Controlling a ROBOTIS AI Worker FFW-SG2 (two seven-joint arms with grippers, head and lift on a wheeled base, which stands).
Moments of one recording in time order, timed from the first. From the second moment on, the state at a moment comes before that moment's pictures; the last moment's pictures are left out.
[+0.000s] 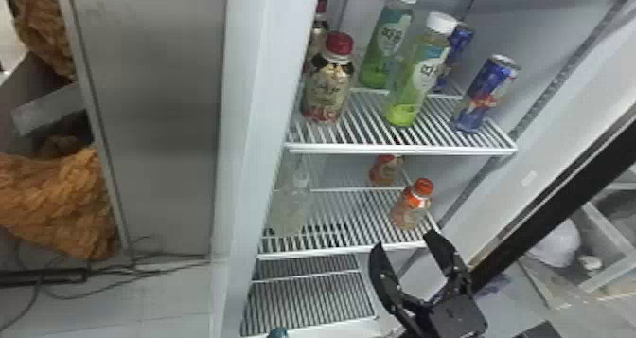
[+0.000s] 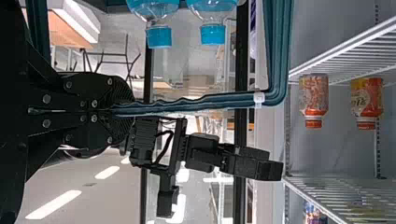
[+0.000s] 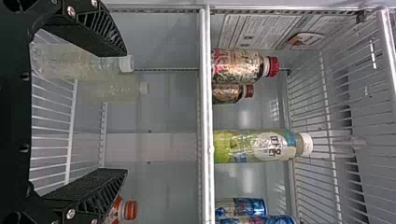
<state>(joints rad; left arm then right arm) 0.49 0.14 -0.19 -1.95 1.29 1.22 -0.29 0.71 -0.08 -0.22 -1.96 -0.27 -0.43 0.37</state>
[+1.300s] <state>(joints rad) 0.49 0.14 -0.19 -1.95 1.29 1.22 -0.29 0.71 -0.08 -0.22 -1.96 -0.26 -0.43 0.37</state>
